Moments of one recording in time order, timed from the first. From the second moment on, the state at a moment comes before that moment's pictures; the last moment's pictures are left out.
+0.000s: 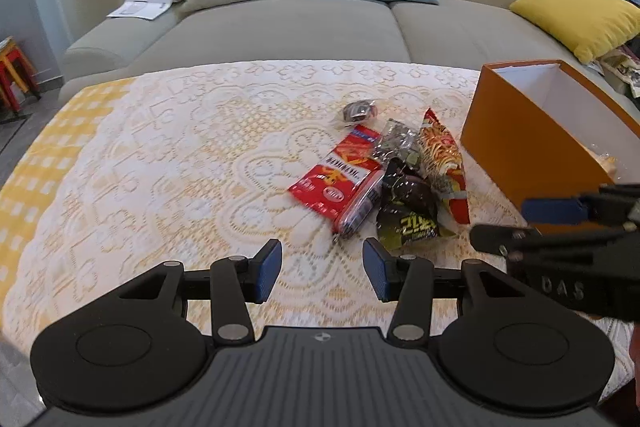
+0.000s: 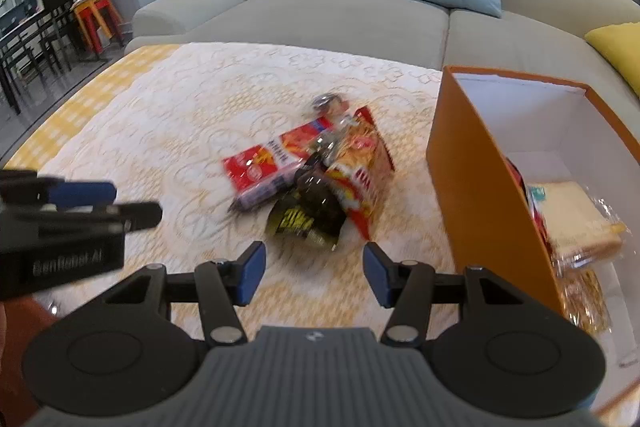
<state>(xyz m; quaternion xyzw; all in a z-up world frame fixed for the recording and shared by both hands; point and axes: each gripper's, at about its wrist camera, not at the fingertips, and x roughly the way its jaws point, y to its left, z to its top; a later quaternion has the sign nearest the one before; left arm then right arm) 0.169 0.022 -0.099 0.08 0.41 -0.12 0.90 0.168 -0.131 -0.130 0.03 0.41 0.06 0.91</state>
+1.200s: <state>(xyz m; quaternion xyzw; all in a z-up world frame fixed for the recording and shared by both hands) 0.243 -0.050 -0.184 0.31 0.41 -0.22 0.83 0.275 -0.152 -0.179 0.05 0.43 0.05 0.90</state>
